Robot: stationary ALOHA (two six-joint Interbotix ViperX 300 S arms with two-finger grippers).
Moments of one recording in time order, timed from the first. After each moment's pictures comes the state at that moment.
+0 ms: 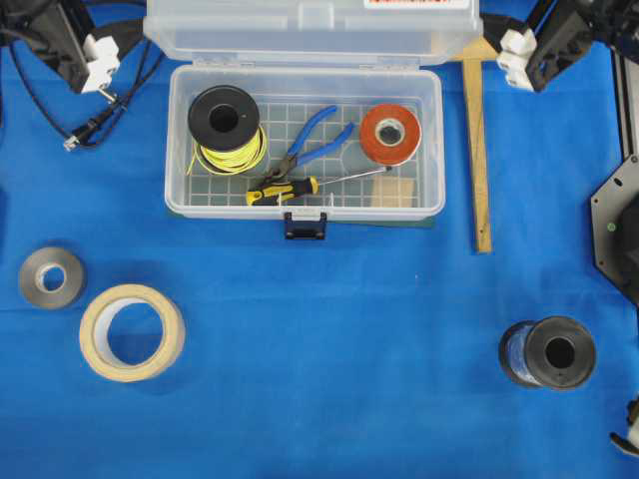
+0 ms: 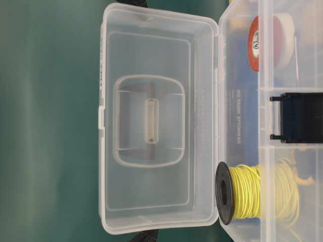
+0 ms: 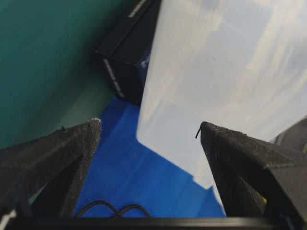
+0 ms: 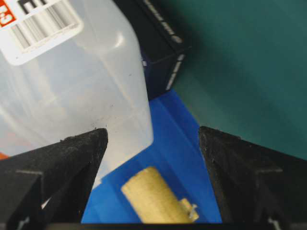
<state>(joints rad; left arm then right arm) 0.58 -0.46 0.98 -0.03 -0.14 0.20 -0.63 -0.55 0.93 -0.03 0.05 0.06</state>
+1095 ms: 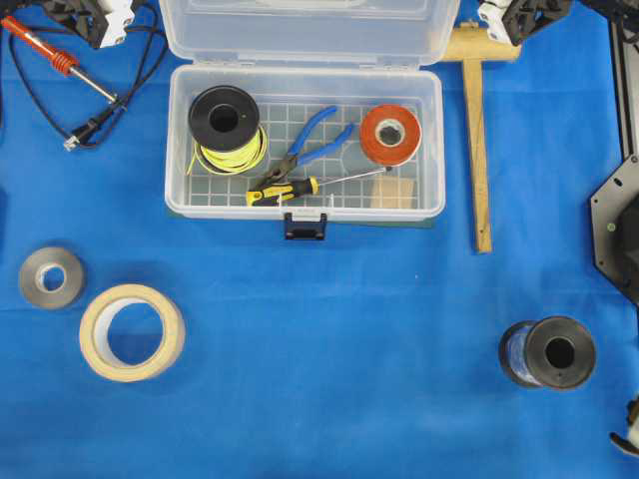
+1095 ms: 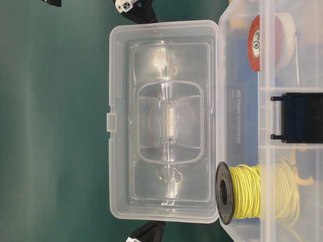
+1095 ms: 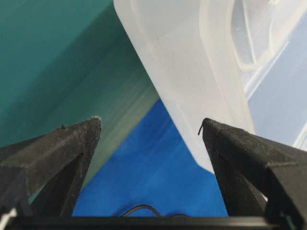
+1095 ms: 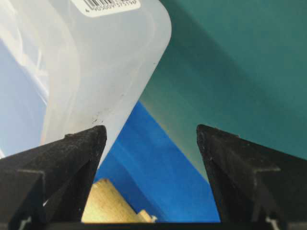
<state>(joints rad) 0.72 -0.33 0.92 -0.04 -0.18 0.20 -0.75 -0.39 0.85 -0.05 0.03 0.06</state>
